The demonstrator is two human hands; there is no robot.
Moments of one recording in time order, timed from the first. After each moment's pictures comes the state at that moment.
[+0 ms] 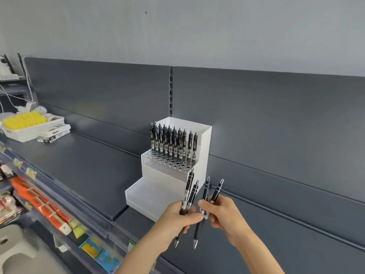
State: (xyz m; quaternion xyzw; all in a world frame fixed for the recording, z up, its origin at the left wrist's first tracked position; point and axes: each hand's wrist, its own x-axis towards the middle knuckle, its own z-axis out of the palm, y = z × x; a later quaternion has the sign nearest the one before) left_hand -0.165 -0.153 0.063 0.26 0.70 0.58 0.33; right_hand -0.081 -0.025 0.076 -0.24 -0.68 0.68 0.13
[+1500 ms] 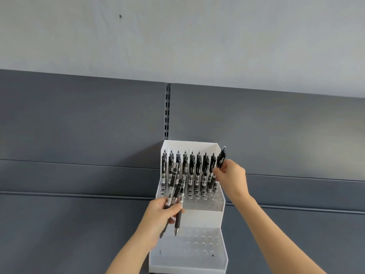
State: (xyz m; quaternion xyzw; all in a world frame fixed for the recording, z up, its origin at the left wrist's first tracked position) left_hand -0.383 -0.182 0.083 0.36 0.61 0.59 0.38; right_hand -0.245 -0.038 0.131 -0.49 -0.74 0.23 0.39
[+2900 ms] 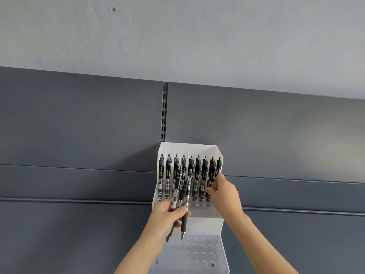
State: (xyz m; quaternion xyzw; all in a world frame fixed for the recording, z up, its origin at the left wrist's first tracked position) left_hand -0.380 -0.162 0.083 0.36 0.60 0.59 0.41; right_hand -0.259 -0.042 0.101 -0.53 -0.79 0.14 0.29
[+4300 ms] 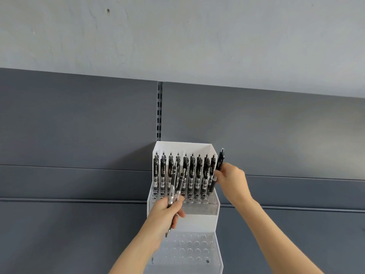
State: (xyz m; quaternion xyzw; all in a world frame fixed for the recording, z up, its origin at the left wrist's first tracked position) left_hand -0.371 -0.160 0.083 0.38 0.60 0.57 0.41; right_hand -0.233 -0.027 0.128 -0.49 -0.77 0.19 0.36
